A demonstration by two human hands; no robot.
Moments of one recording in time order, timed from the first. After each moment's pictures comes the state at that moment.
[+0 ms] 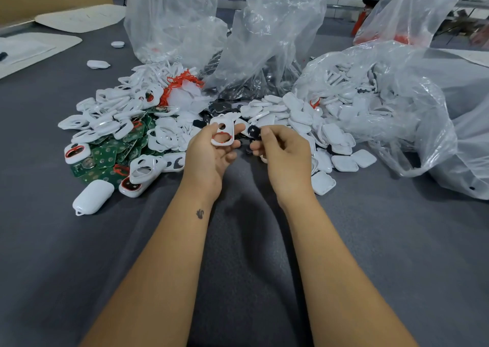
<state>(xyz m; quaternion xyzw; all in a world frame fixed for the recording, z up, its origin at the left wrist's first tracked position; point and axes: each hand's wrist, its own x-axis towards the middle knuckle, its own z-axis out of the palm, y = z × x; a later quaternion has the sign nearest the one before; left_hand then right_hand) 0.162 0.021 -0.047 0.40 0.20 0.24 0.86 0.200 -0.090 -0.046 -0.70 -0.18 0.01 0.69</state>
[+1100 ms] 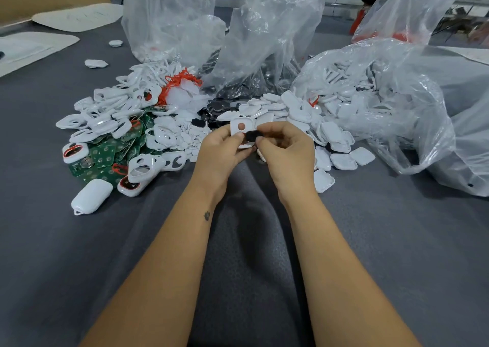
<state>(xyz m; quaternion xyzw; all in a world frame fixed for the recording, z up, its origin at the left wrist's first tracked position) 0.164 0.009 -0.056 0.56 0.13 0.23 0.78 0.204 -0.092 -0.047 -0.69 -0.16 0.01 0.71</state>
